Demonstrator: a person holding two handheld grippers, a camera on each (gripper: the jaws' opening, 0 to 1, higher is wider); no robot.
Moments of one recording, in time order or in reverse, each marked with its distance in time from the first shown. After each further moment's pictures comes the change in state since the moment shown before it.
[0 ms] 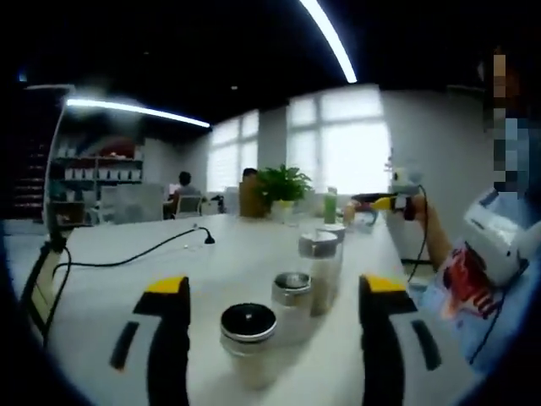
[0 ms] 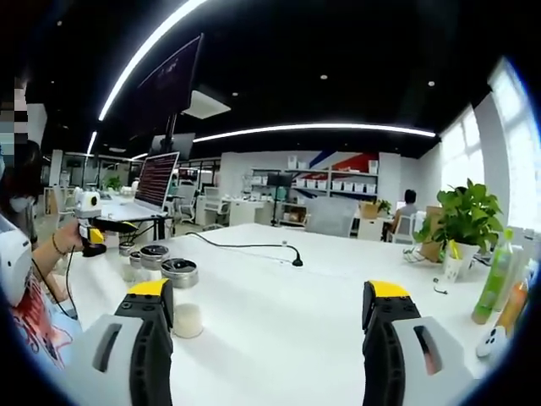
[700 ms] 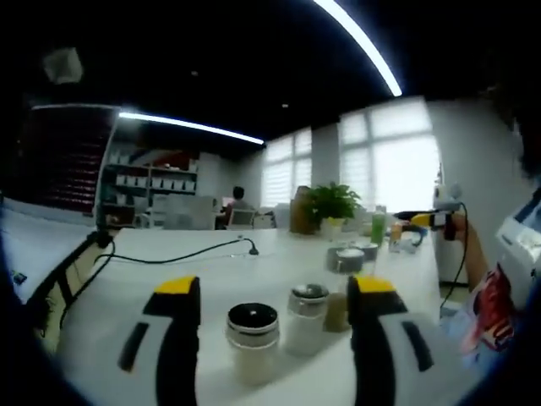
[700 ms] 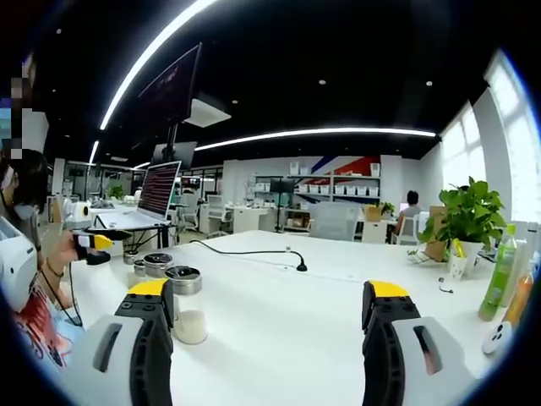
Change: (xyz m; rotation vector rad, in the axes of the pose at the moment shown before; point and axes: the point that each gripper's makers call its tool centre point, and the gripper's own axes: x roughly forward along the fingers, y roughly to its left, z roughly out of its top) left arm -0.018 0.011 -0.001 0.004 -0.086 0.335; right arm -0.001 0.002 -0.001 0.025 0.002 0.026
